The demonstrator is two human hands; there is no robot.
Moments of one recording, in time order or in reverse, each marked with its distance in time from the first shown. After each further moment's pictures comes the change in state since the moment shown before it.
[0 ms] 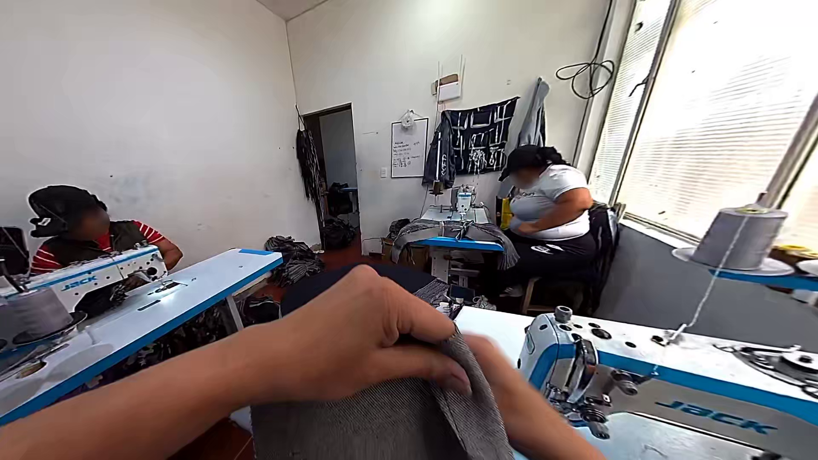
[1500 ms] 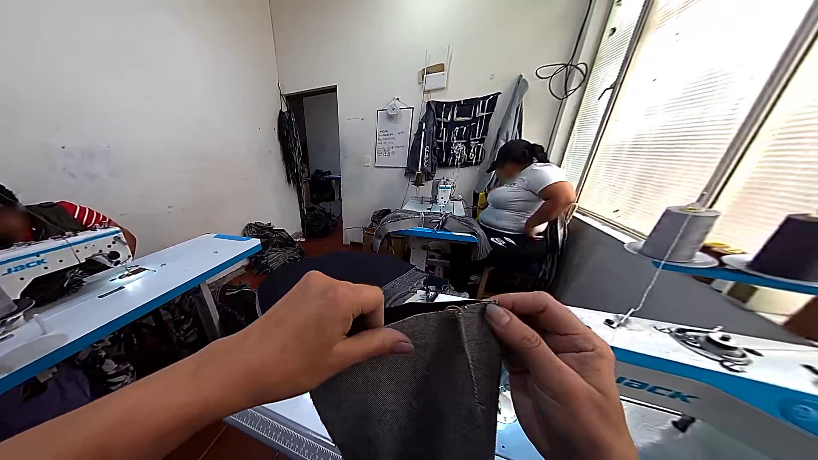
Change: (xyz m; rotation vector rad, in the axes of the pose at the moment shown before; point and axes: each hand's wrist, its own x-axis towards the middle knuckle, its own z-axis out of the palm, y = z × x) left_hand -0.026 -0.021 0.028 0.233 0.174 -0.214; right_hand -0.025 -0.007 -0.027 0.118 0.483 -0.017
